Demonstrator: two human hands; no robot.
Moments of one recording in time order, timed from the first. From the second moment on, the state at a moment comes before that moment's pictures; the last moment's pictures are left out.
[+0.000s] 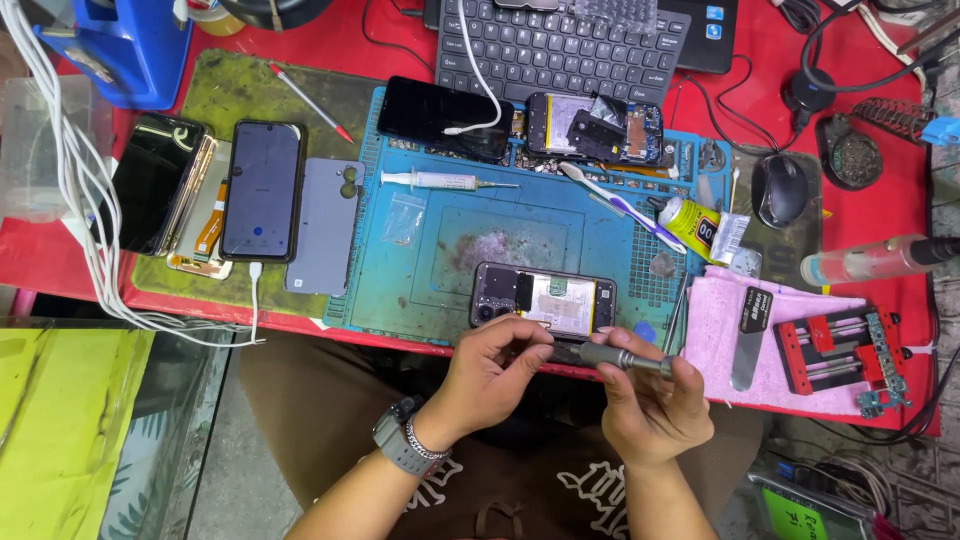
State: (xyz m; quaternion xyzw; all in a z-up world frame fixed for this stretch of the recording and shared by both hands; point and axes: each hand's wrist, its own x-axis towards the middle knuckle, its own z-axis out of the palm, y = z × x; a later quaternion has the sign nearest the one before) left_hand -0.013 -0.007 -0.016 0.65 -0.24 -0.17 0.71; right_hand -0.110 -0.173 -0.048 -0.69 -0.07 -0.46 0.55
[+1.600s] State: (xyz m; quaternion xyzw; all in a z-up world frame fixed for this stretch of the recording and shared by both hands) left_hand 0.007 0.009 -0.020 0.73 -0.31 -0.03 0.61; right_hand -0.093 -0.243 -0.037 -0.82 -0.07 -0.38 0.41
